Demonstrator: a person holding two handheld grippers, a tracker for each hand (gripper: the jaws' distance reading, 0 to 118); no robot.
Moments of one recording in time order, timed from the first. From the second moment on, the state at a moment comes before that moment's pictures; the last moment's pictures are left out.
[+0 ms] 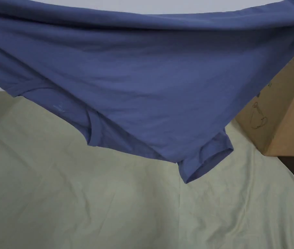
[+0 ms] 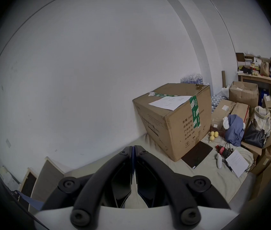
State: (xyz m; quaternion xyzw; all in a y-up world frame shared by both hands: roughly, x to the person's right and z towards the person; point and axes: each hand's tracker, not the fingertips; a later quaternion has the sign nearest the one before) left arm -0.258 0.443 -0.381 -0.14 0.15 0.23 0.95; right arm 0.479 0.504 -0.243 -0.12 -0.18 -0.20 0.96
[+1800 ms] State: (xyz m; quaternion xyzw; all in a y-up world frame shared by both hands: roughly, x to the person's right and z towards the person) left arm -0.291 -0.020 -0.210 -0.45 0.18 0.29 0.82; right arm 0.540 0.019 -0.115 -0.42 -0.23 -0.32 0.82
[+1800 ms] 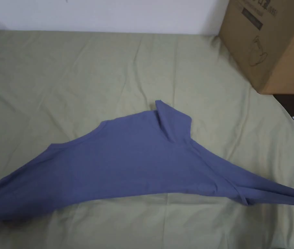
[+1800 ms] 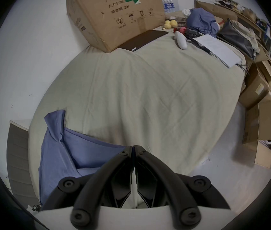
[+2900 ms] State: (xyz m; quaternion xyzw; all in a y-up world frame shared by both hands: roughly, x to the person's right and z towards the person) left arm -0.091 0.112 -0.135 -0.12 0.00 -0.01 0.99; right arm 0.359 0.131 -0.052 -0.14 -0.09 -0.02 0.99
